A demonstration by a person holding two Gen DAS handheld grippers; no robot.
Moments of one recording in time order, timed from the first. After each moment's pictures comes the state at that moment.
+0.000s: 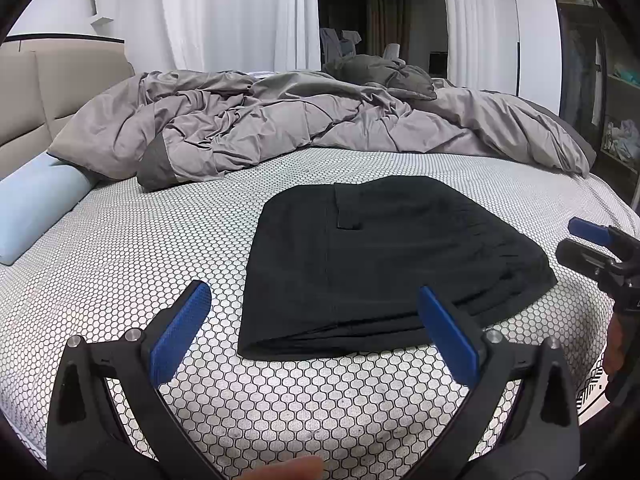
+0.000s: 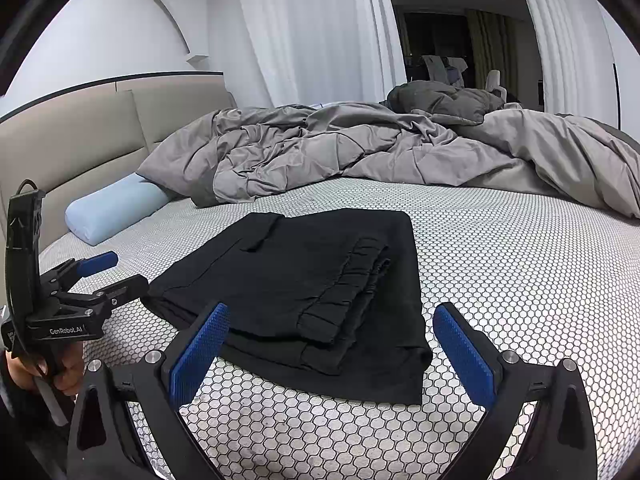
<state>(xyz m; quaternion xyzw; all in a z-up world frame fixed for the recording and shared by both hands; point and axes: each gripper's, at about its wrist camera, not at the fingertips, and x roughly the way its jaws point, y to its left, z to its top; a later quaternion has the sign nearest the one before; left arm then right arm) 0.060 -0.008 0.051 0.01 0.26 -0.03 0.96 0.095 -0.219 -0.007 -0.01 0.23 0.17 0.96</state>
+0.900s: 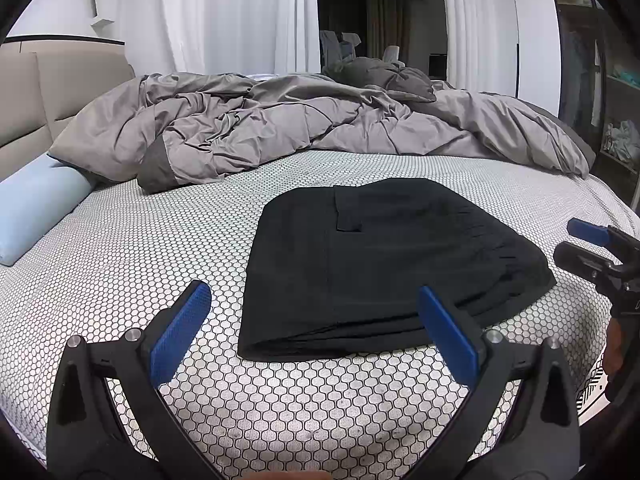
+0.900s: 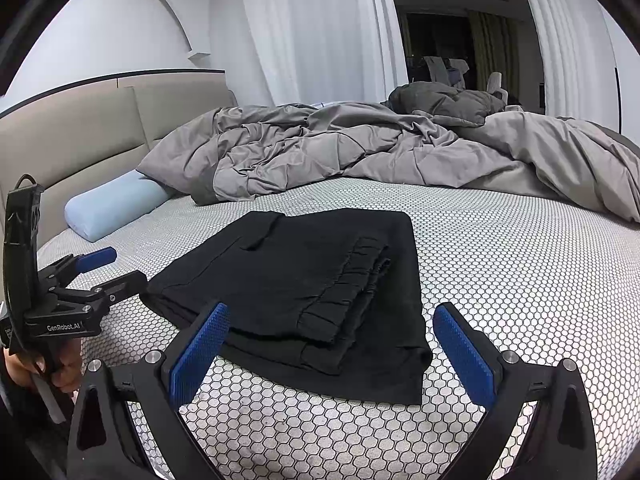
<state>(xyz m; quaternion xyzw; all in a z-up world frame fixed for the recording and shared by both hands) 0.058 -0.015 0.053 0.01 0.26 -0.03 0.97 0.097 -0.222 -0.007 -0.02 0.23 0.17 0.96</state>
